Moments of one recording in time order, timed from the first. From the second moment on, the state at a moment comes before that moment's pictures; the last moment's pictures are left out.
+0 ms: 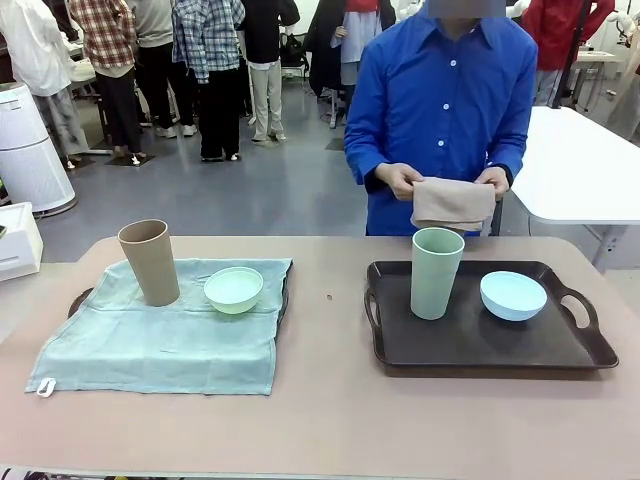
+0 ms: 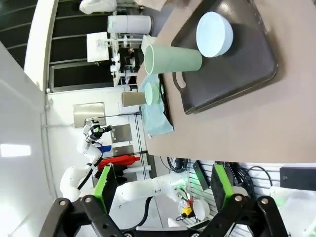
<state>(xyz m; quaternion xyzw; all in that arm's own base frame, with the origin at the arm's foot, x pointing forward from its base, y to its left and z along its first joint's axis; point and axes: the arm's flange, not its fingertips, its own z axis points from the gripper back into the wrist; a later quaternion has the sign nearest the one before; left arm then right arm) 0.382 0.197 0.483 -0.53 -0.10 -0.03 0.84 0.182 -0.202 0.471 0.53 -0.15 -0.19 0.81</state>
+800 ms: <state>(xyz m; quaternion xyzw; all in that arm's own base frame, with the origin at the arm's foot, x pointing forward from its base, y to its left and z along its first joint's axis) 0.383 0.196 0.483 -0.52 -0.10 -0.03 0.85 0.190 -0.196 0.469 0.52 -0.13 -0.19 0.82</state>
